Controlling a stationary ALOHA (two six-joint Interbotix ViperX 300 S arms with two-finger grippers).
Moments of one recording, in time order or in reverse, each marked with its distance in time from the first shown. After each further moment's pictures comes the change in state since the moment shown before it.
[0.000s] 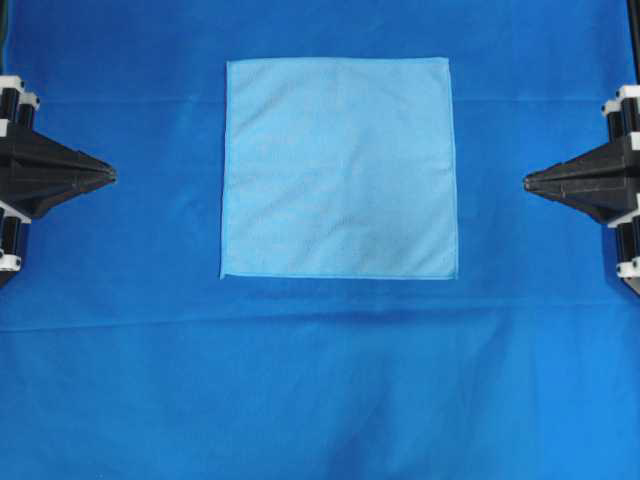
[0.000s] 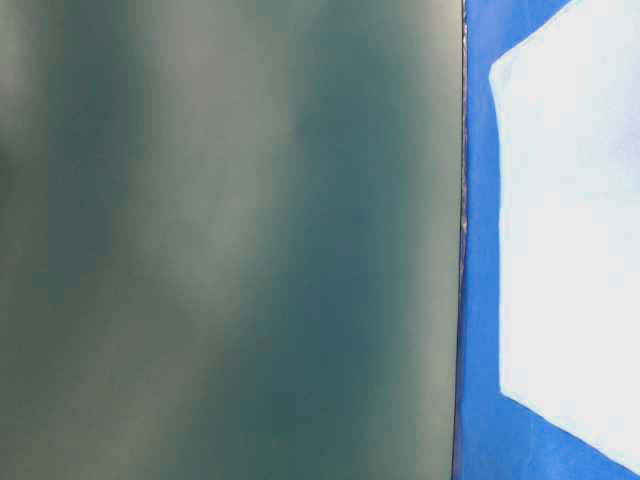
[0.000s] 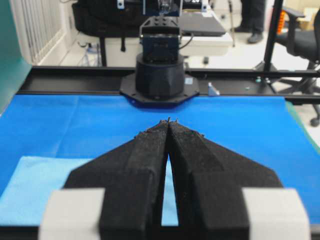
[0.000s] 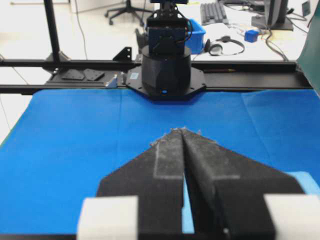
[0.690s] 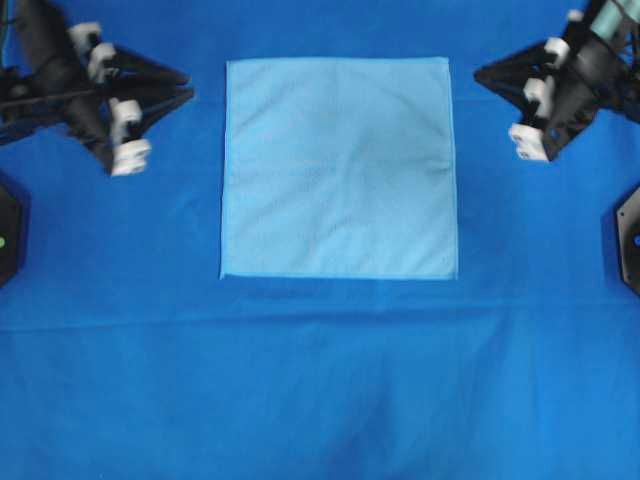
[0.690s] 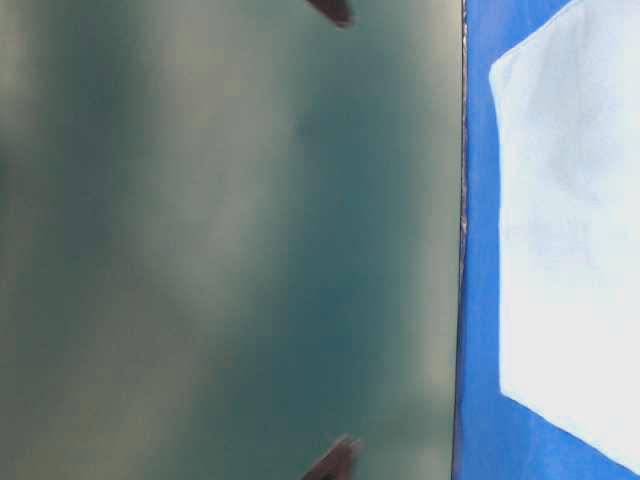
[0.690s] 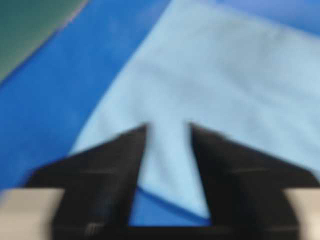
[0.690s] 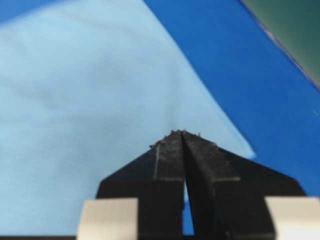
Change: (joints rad) left arm 0.434 0.598 -0.110 -0.025 0.000 -0.014; right arm -0.526 0.479 -0.135 0.003 0.230 0.017
